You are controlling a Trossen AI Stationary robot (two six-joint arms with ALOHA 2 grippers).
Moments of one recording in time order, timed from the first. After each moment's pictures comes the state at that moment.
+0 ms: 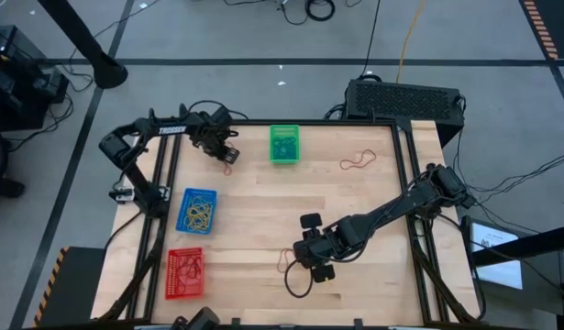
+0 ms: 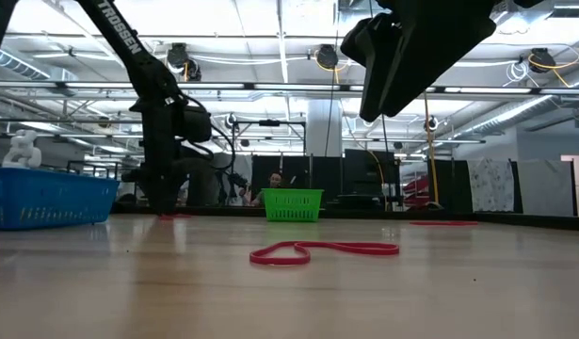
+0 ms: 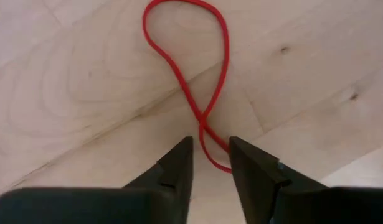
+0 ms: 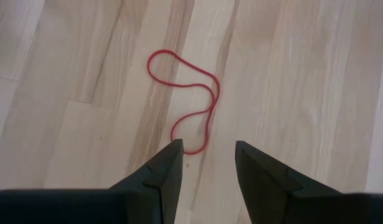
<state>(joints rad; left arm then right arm) 0.84 1.70 0.93 -0.65 0.12 -0.22 0.43 1.82 1.40 -0.71 0.18 0.17</state>
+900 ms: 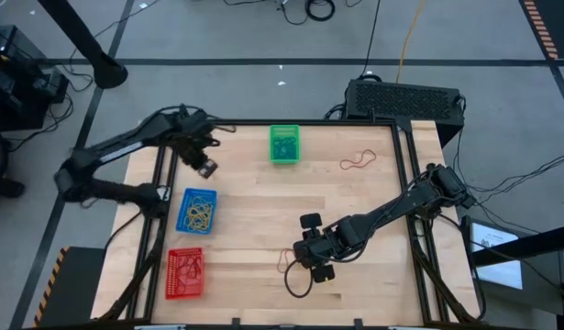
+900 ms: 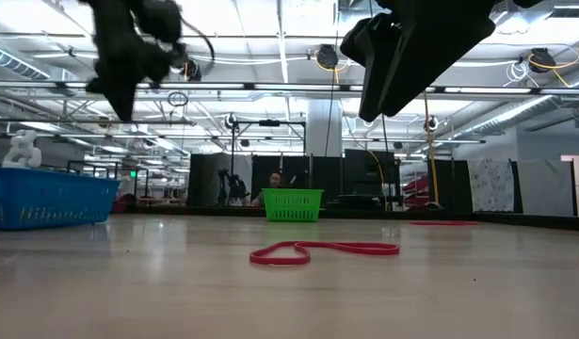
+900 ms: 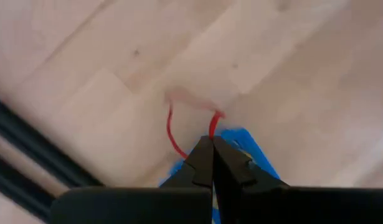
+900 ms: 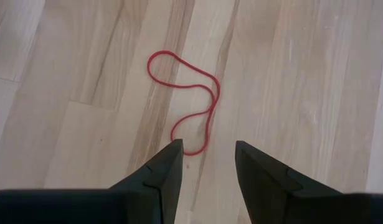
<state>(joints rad) 0.62 1.19 1.06 -1.25 0.13 -0.25 0.43 1.82 1.40 -0.71 0.18 0.17</state>
